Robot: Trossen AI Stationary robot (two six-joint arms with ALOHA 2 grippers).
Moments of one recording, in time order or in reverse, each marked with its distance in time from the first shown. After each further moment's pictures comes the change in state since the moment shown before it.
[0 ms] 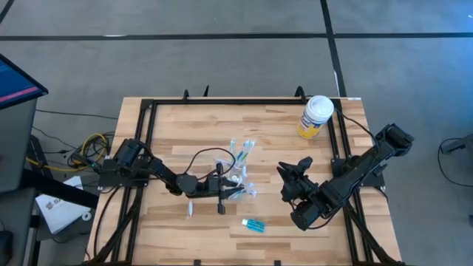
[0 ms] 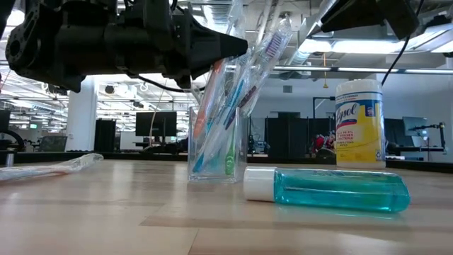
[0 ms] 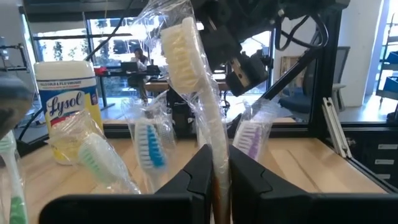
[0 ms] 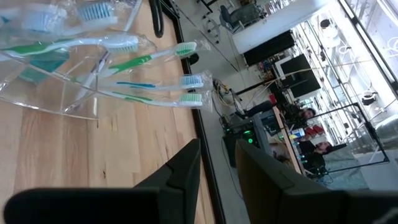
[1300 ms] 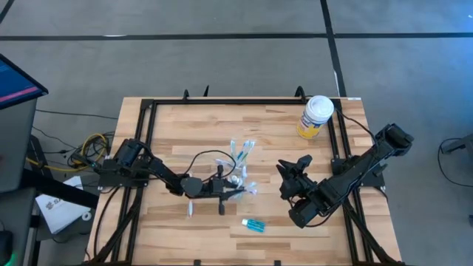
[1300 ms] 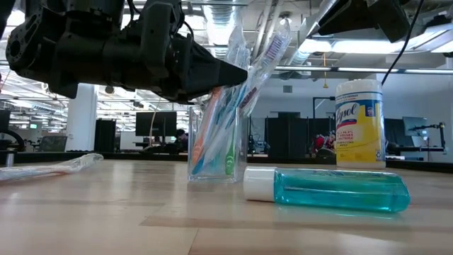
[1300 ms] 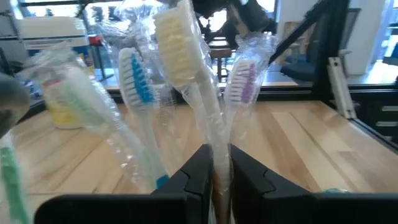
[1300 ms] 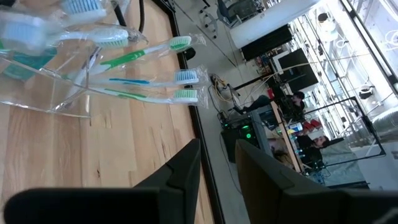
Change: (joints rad) left arm 0.002 0.001 0.000 -0.156 -0.007 -0.053; right arm -0.024 0.000 0.000 -0.002 0.000 0.002
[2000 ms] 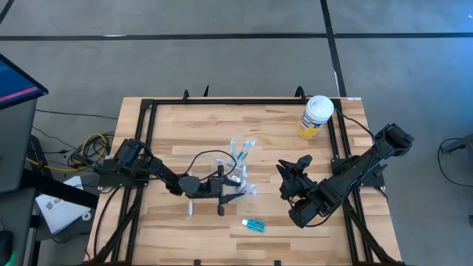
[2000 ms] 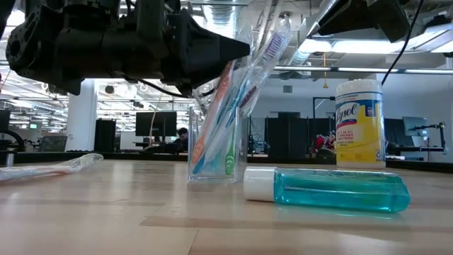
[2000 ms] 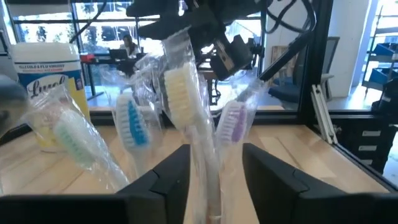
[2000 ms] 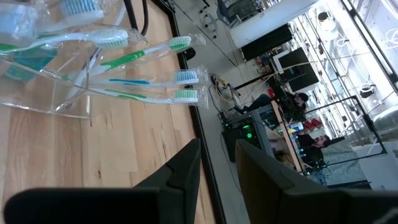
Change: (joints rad) left arm 0.000 0.000 0.002 0.097 0.041 0.012; right arm 0.000 0.000 0.000 0.000 0.000 0.008
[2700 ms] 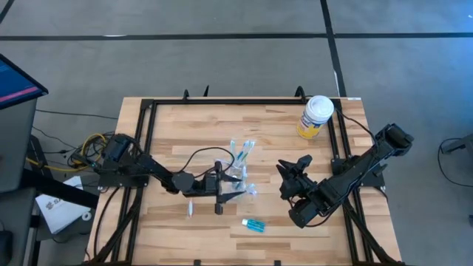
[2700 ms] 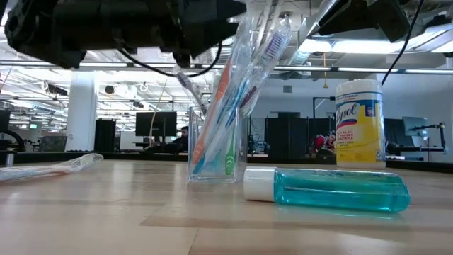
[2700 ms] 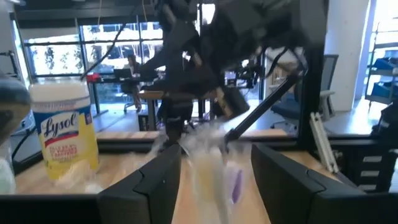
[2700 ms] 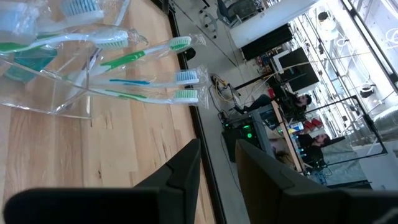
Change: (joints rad) left arm -0.012 -0.133 0.000 -0.054 -0.012 0.053; right arm 0.000 0.000 0.000 0.002 0.000 0.000
